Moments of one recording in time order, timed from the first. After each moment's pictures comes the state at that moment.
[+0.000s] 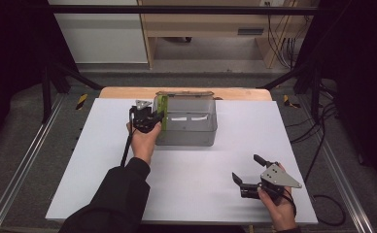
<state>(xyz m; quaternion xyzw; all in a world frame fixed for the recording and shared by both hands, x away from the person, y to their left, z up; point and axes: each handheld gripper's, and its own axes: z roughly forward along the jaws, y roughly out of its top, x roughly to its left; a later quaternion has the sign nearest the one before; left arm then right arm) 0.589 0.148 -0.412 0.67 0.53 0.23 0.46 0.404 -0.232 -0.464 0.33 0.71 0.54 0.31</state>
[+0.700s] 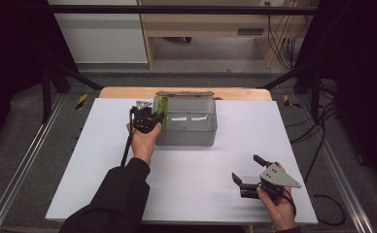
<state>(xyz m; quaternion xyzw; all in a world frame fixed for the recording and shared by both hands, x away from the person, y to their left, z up) 0.590 0.149 -0.415 0.68 0.53 0.22 0.46 0.404 -0.232 -0.464 0.34 0.71 0.53 0.31</state>
